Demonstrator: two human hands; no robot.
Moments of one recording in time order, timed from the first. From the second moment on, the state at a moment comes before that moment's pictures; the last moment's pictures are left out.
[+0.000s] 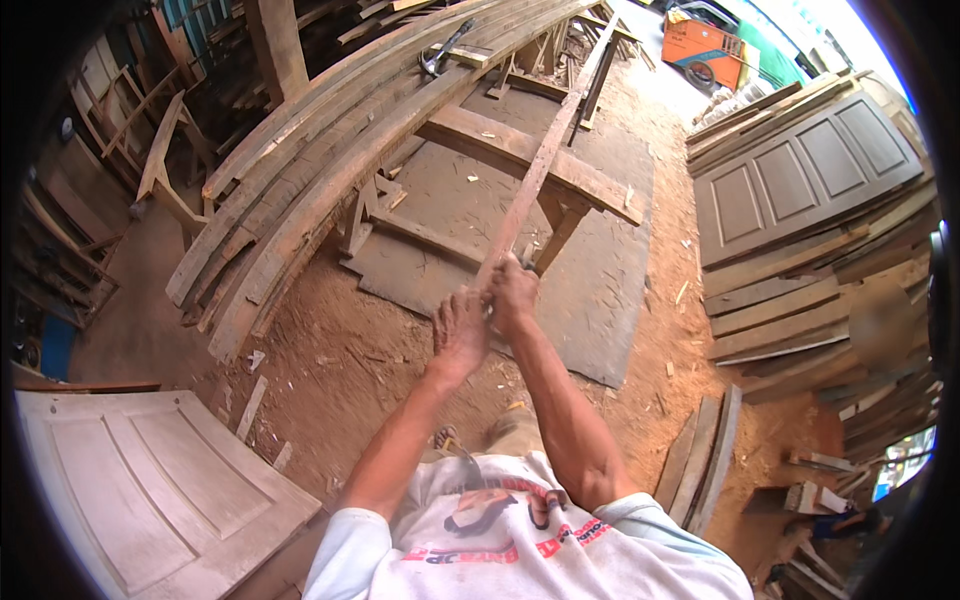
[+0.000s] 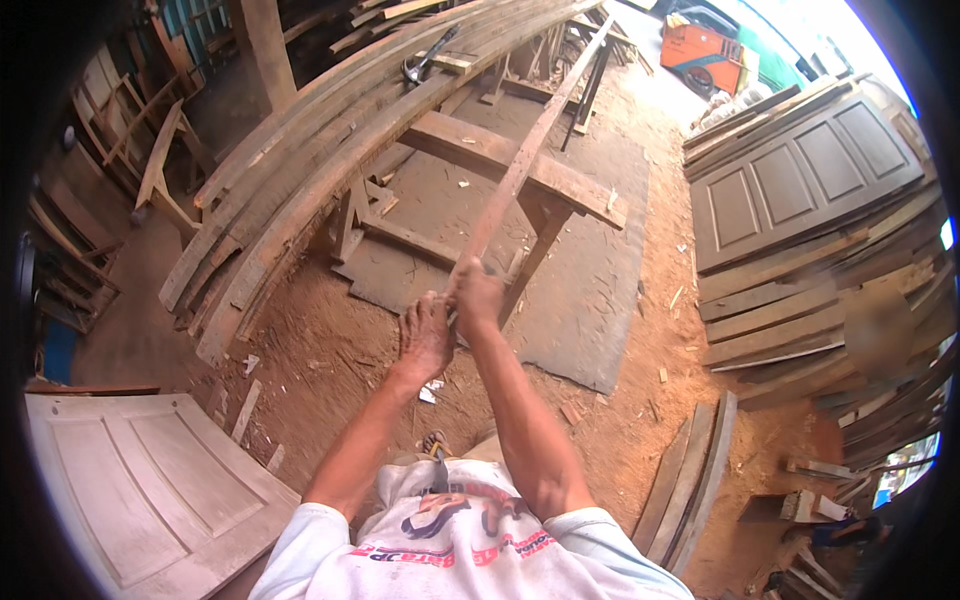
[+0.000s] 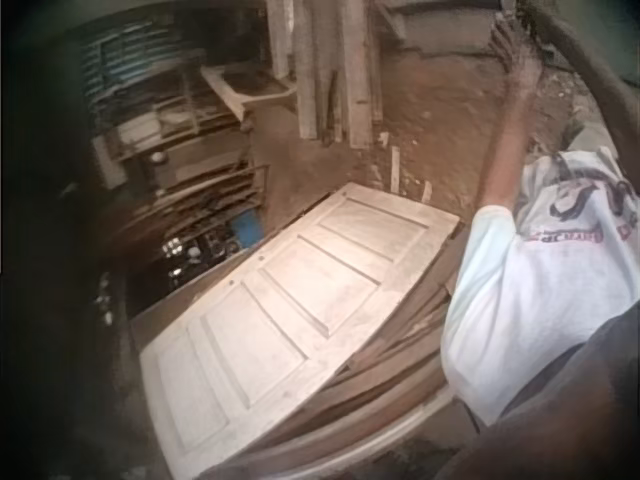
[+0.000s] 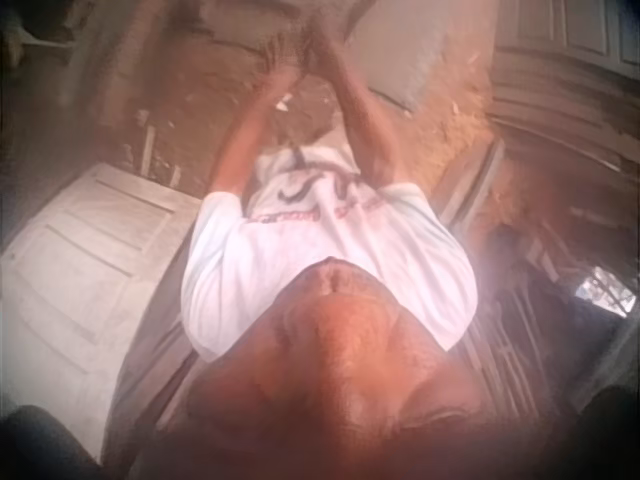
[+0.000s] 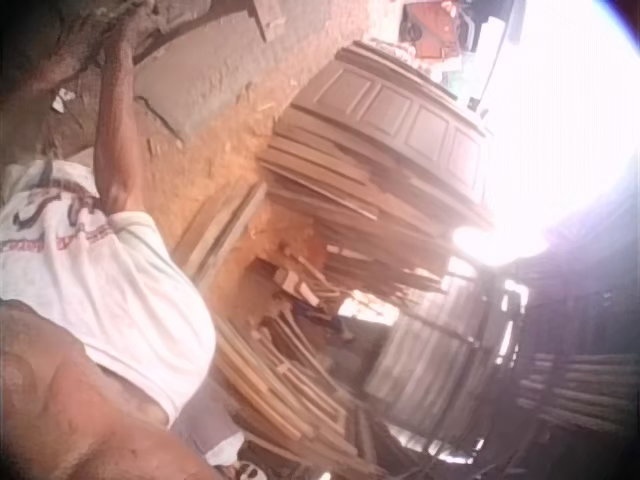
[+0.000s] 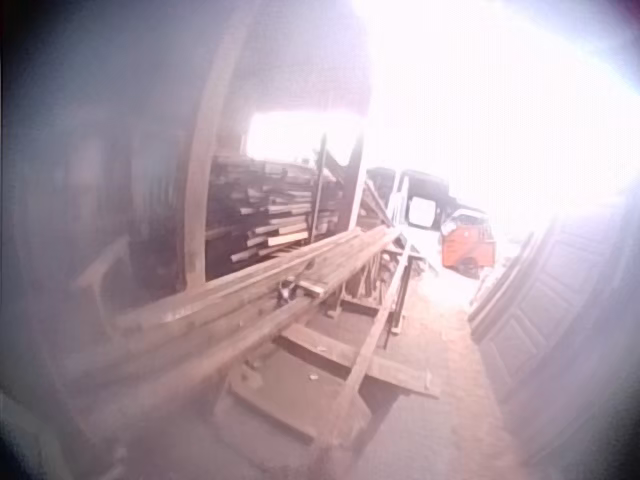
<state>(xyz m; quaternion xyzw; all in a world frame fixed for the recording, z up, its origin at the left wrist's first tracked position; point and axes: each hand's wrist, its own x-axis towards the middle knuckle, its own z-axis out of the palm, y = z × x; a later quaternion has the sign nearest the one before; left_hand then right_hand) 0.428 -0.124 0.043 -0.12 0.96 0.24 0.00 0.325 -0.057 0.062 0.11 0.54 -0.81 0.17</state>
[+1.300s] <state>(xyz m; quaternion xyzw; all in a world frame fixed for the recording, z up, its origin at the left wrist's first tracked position) 0.218 0.187 0.065 0.29 0.87 0.36 0.16 0.255 0.362 0.097 0.21 0.34 -0.90 -0.17</state>
